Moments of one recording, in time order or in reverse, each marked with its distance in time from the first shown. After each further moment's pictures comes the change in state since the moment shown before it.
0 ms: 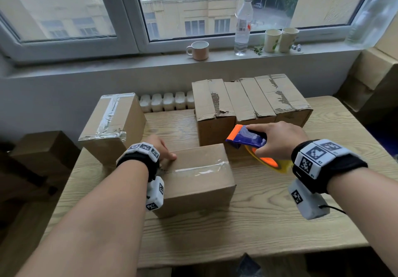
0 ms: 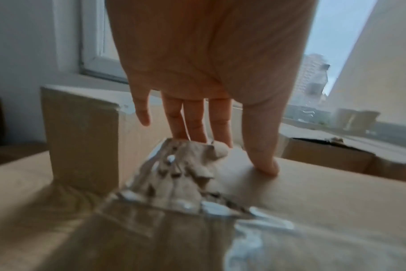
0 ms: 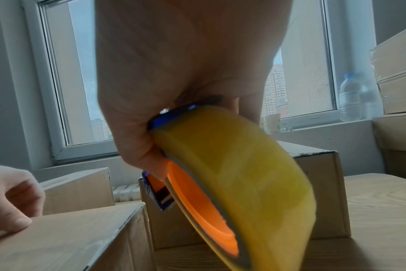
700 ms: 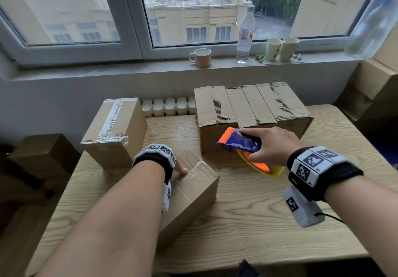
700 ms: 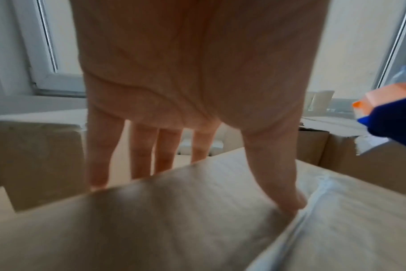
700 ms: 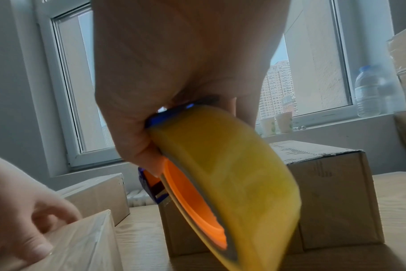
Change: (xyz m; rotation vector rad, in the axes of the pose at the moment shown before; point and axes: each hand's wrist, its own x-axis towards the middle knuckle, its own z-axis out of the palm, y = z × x) left_hand -0.001 0.021 0.015 0.414 -0.108 -0.091; right_hand 0.002 -0.014 -0.003 0.055 0.043 -0.063
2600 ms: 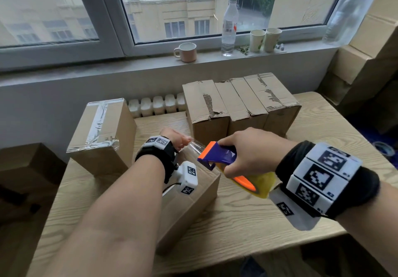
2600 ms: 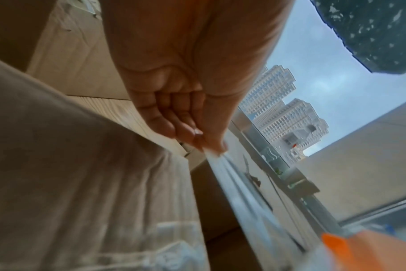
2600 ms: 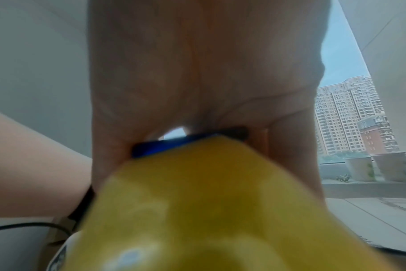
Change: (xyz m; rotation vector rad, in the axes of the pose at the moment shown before) left_hand 0.017 0.030 -0.017 -1.066 0.018 0.135; right_hand -0.035 -0.076 -0.034 0.025 -0.224 -0.125
